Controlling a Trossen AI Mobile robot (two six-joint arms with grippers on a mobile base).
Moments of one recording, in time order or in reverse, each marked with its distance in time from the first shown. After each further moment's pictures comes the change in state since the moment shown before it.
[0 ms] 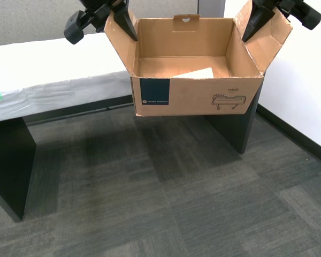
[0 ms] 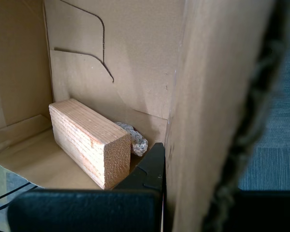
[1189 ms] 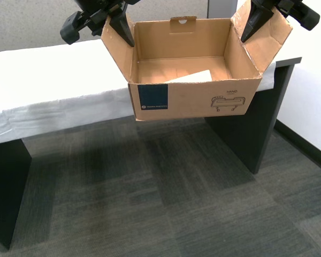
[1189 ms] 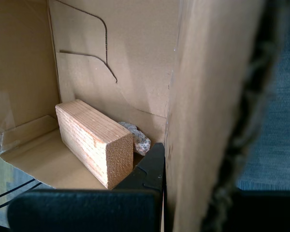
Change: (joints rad) arm 0 0.001 0.000 0.000 -0.005 -0.008 0.000; arm 1 -0.002 0.000 0.000 -0.060 -0.026 0.107
